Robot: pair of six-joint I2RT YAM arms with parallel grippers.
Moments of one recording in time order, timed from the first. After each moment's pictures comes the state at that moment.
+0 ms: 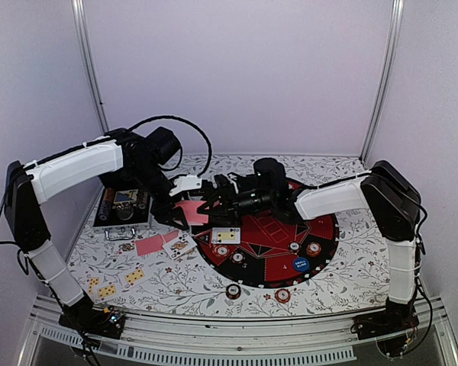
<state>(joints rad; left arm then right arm) -0.63 1.69 1.49 -1.09 0.39 0.82 0.84 2.08 1.31 0.55 -0.89 1.27</state>
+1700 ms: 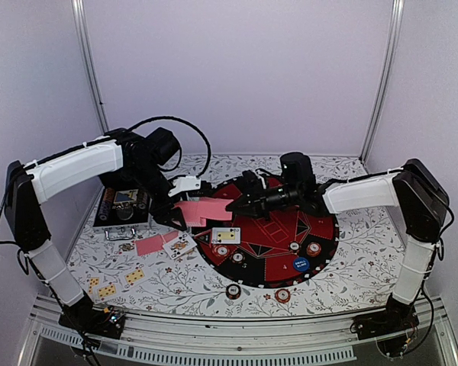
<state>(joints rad) -0.63 1.69 1.49 -1.11 0.38 0.82 0.73 1.88 1.14 0.40 -0.90 1.18</state>
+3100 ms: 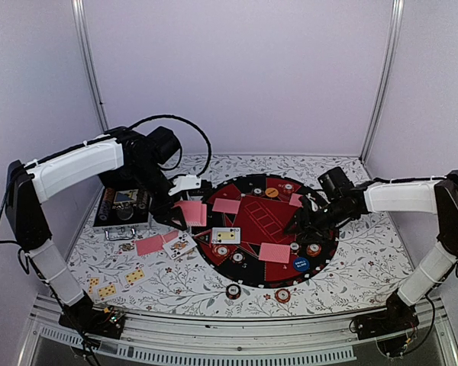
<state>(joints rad) -0.63 1.70 1.51 -1.13 0.39 0.82 0.49 1.60 0.89 -0.36 -0.60 0.67</state>
